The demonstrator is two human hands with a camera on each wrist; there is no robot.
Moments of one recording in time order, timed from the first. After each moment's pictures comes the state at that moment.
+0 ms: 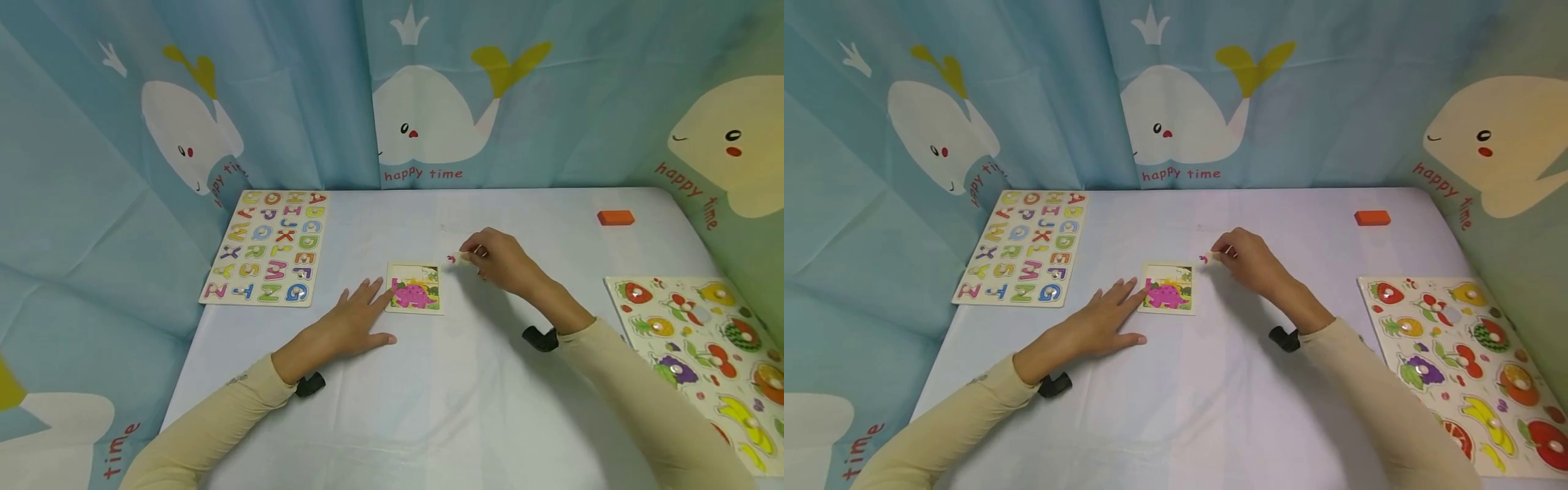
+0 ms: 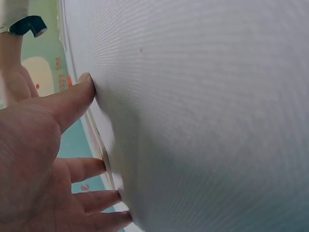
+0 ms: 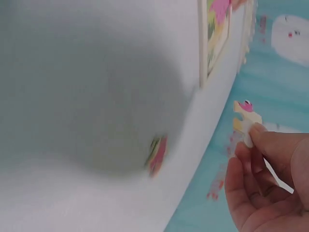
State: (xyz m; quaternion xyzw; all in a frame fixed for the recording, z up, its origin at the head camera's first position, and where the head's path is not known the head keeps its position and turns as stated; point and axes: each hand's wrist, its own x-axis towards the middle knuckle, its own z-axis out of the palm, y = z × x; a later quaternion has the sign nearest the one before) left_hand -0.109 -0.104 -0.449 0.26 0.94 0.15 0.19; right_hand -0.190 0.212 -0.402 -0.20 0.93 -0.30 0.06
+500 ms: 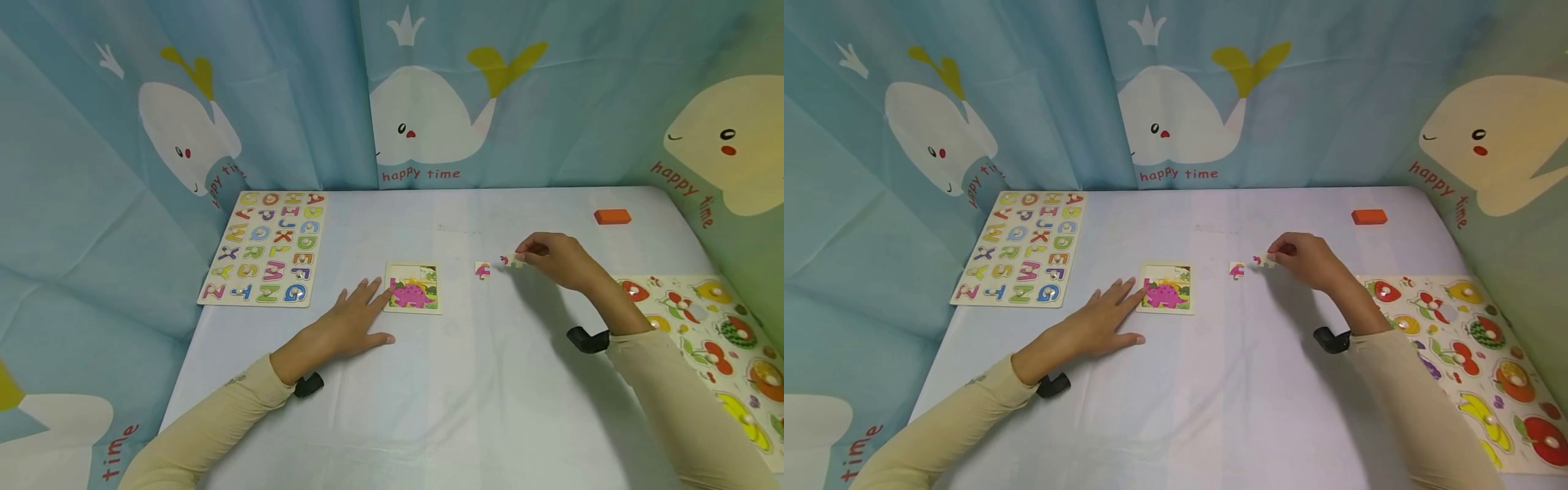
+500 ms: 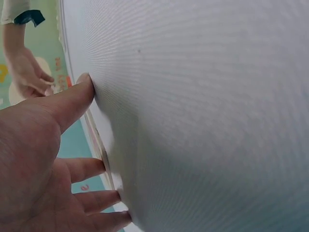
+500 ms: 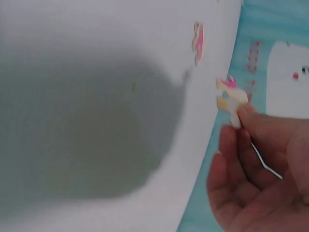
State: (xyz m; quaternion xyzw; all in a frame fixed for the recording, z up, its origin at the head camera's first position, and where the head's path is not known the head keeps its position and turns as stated) left_hand -0.107 -0.104 -0.447 0.25 0.94 0.15 0.19; right_hand -0.189 0.304 -0.399 -0.13 0.95 -0.27 0.10
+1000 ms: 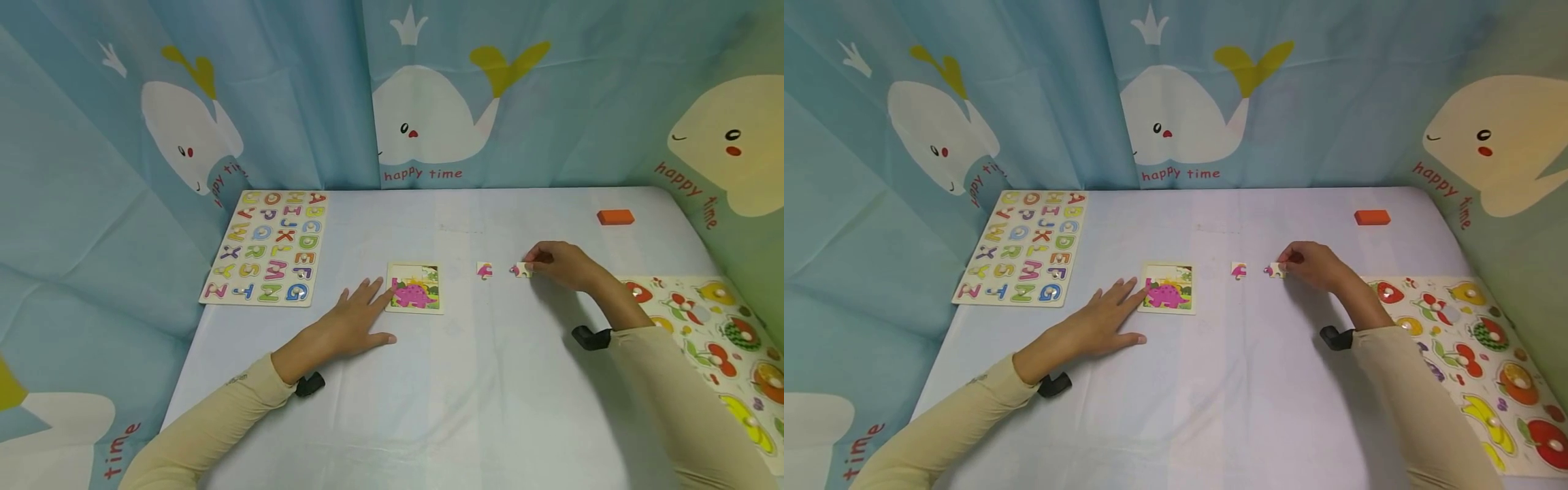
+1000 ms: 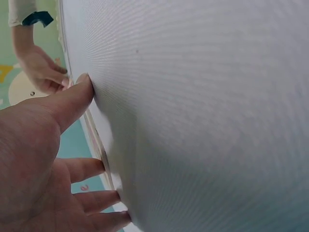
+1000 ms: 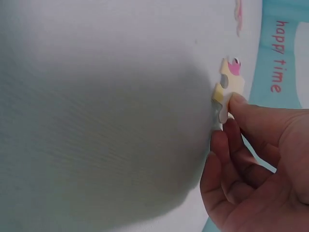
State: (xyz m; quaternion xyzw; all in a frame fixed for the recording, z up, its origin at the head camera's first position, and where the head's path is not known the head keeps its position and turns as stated) left_hand -0.108 -0.105 -0.448 0.25 0.94 0.15 0.19; right_hand -0.205 0.327 -0.424 -0.11 0.95 -0.26 0.17
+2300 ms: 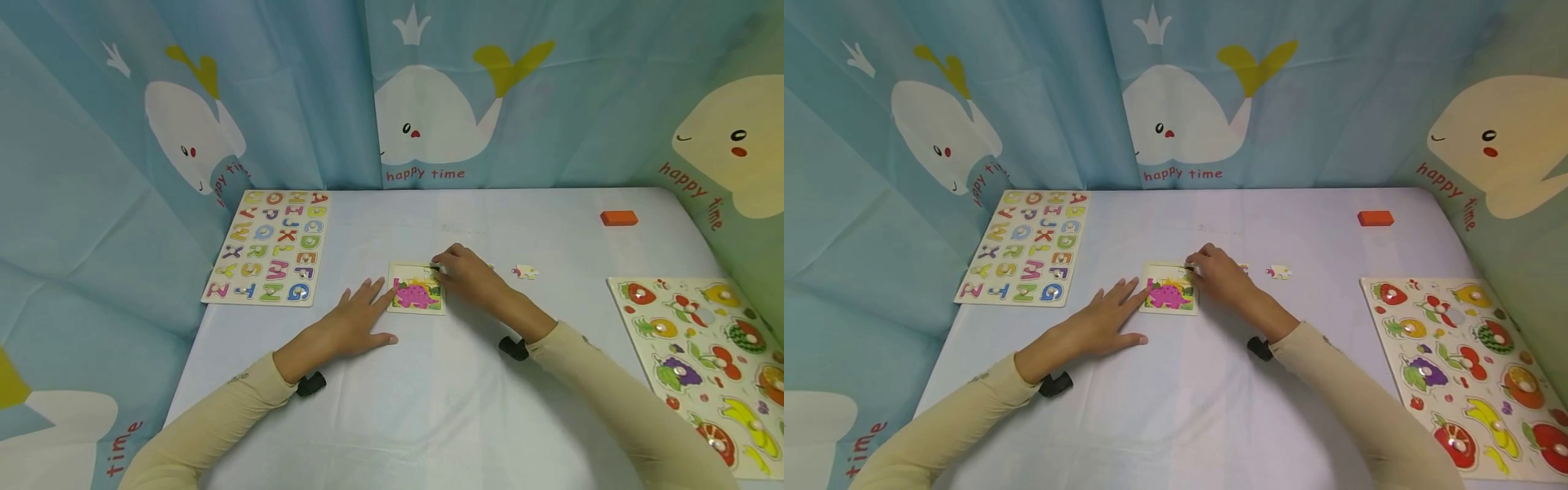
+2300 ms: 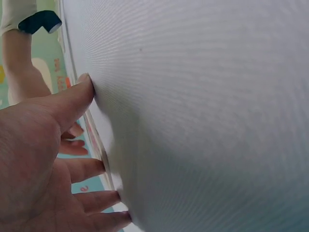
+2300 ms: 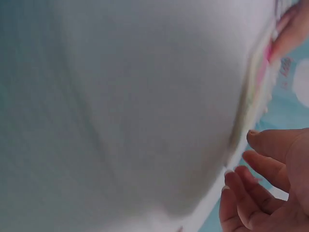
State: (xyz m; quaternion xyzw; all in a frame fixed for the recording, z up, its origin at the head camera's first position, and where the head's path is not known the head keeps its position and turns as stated) left_hand -0.109 -0.104 -0.449 0.25 0.94 0.14 0.19; right_hand -0.185 0.171 -0.446 -0.28 0.93 -0.21 0.02
